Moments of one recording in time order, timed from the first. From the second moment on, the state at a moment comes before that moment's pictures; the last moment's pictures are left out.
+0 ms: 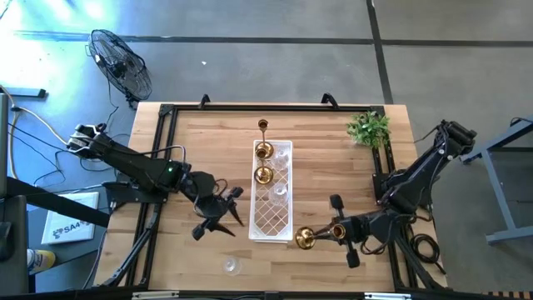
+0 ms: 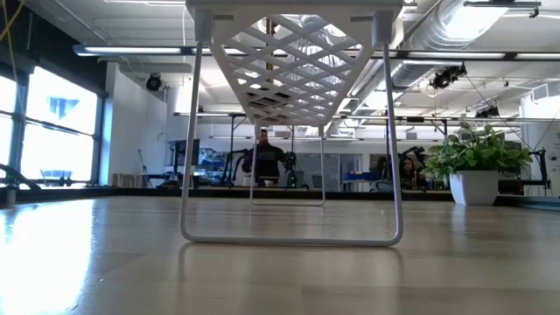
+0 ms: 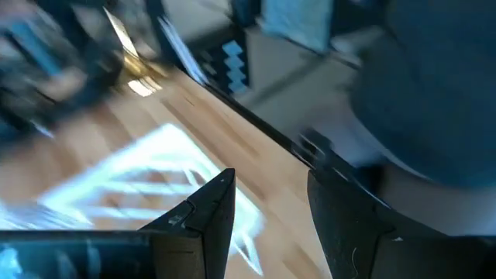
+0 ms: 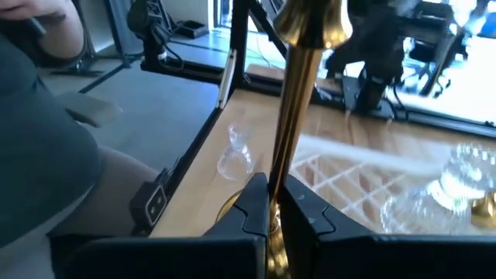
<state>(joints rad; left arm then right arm) -0.35 1.23 0.97 -0.15 0.29 0.24 0.79 1.22 0.91 -0.04 0.55 0.13</state>
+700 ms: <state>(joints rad) -0.35 1.25 0.97 0.35 0.19 0.00 0.51 1.39 0.90 0.24 0.23 -0.07</state>
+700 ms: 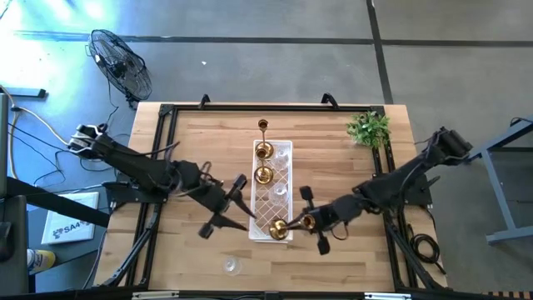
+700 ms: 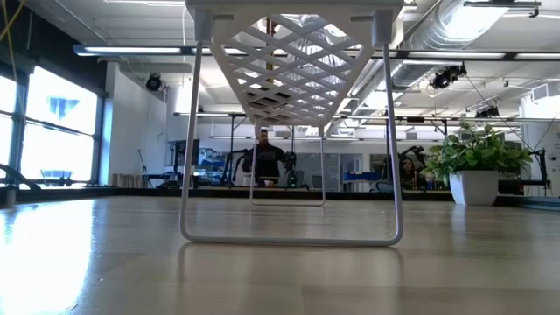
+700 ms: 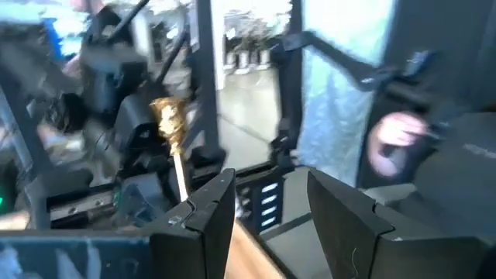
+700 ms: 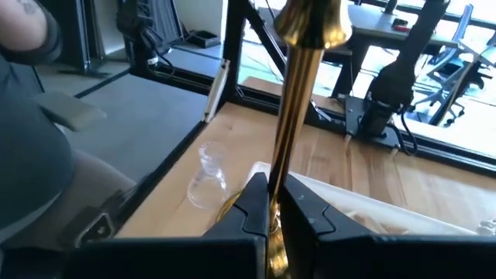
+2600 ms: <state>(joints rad) -0.30 1.60 1.26 0.18 0.05 -0.06 0.40 1.43 0.90 0.27 0.10 -0.07</state>
